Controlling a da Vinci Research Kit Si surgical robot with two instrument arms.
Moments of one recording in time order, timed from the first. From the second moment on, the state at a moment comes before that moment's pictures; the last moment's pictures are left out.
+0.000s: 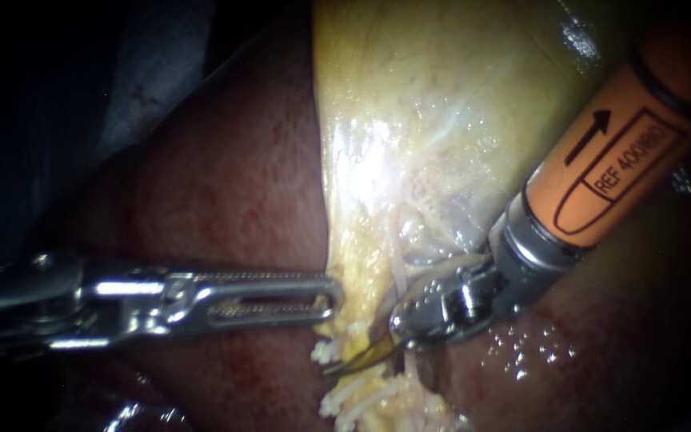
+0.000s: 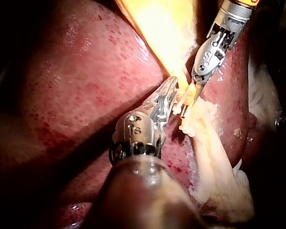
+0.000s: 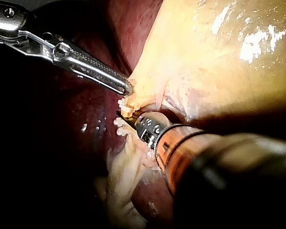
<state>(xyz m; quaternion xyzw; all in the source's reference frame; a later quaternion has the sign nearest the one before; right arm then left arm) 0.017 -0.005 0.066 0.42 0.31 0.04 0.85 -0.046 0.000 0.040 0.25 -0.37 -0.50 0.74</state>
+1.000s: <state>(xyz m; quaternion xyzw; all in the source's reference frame) 0.017 -0.005 0.066 0.41 0.32 0.05 0.86 -0.046 0.000 0.040 0.25 -0.37 -0.50 0.74</state>
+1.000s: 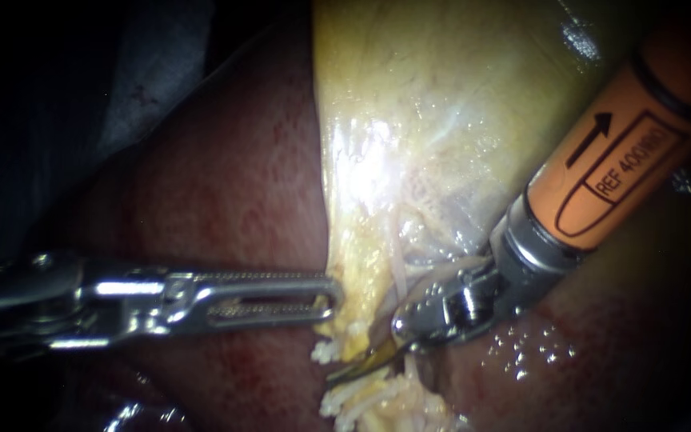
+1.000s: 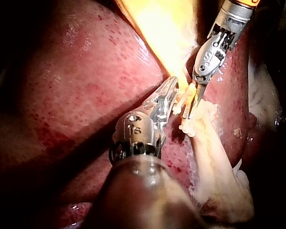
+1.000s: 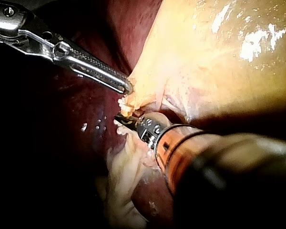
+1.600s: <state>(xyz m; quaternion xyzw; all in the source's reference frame) 0.017 -0.004 0.065 0.40 0.33 0.04 0.86 -0.046 0.000 0.040 0.25 -0.37 -0.50 0.74</state>
